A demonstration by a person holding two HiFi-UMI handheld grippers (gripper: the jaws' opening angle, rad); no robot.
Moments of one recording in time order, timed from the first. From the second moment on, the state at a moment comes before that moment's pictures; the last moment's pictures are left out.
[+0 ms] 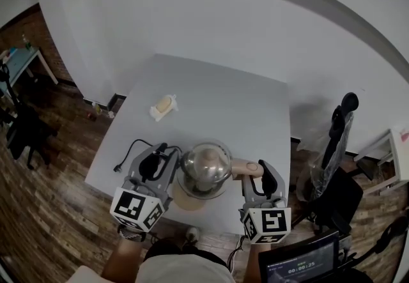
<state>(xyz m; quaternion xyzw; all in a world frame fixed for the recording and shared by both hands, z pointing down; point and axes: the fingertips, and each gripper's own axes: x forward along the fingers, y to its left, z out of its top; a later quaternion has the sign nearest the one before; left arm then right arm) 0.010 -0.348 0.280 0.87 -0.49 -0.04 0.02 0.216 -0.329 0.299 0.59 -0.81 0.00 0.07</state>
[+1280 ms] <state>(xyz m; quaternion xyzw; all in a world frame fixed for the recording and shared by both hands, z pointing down) -0.017 -0.368 0.229 0.90 -0.44 -0.05 0.00 0.185 -0.340 0.254 0.61 -0.79 0.01 0.07</state>
